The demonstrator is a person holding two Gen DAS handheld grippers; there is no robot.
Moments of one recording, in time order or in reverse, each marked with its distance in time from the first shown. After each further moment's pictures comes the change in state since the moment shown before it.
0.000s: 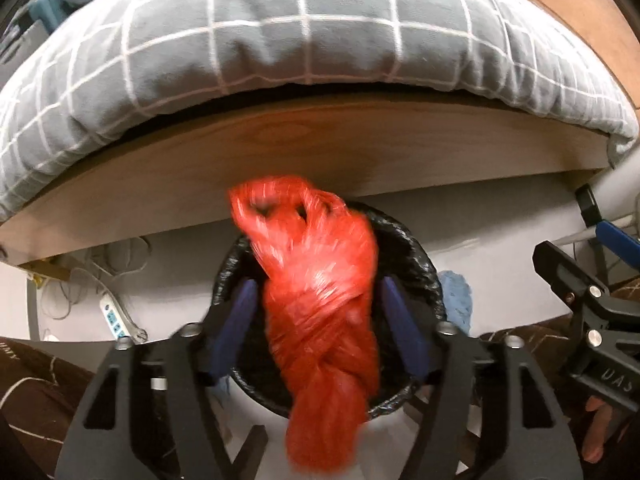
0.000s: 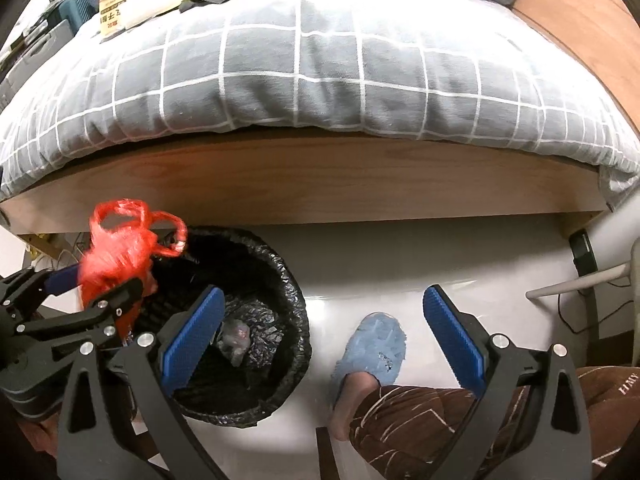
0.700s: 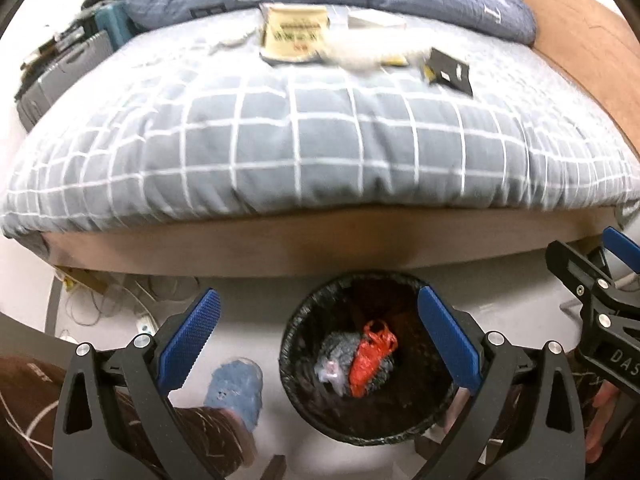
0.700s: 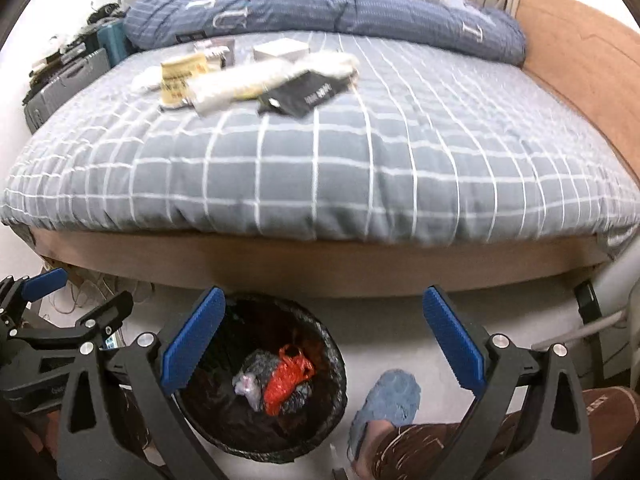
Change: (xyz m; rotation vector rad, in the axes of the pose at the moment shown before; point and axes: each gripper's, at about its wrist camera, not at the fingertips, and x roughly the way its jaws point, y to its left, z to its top) left arm -0.095 0.062 0.012 -0.105 -0.223 0.086; right arm -0.081 0.048 0.039 -0.064 -0.234 0.047
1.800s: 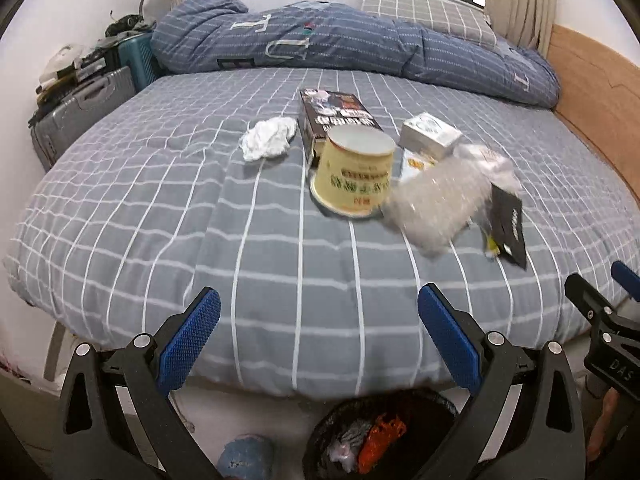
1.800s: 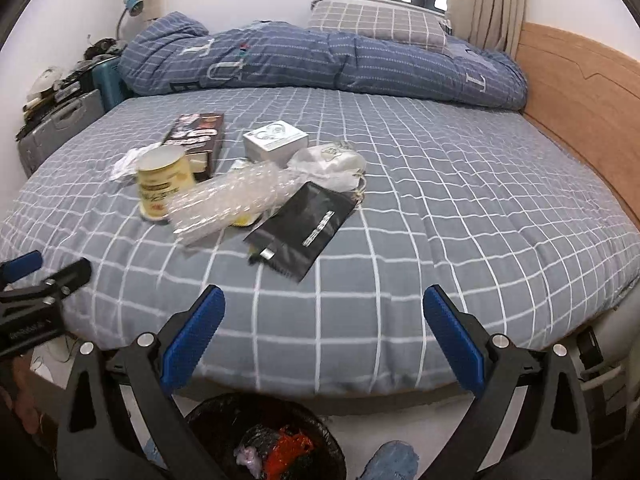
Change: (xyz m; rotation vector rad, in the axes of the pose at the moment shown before) left arm 0.014 0.047 0.130 -0.070 -0.173 0.033; right arm 0.042 -0.003 0.114 0.015 -0.127 -0.020
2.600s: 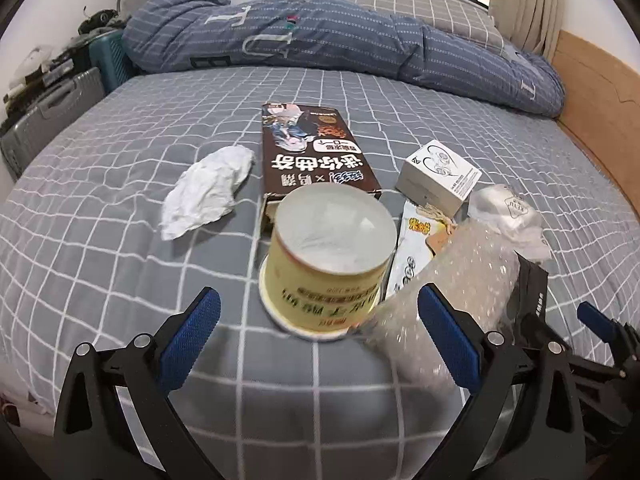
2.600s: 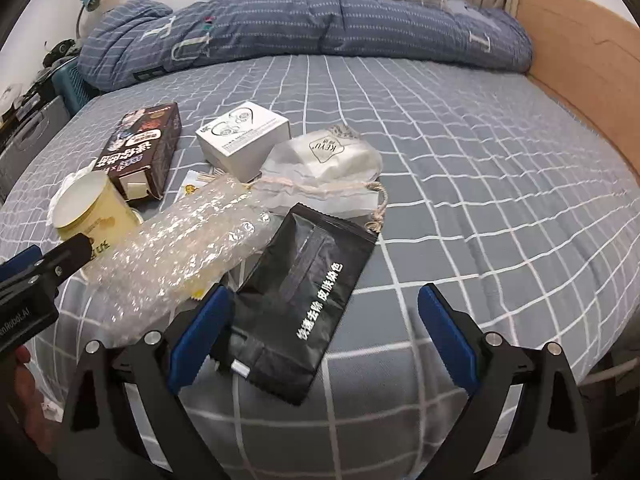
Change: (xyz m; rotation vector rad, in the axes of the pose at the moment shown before) left arm 0.088 -0.027 0.076 -0.003 0.015 -0.048; right arm 0.104 0.005 0.050 0.088 0.139 -0.005
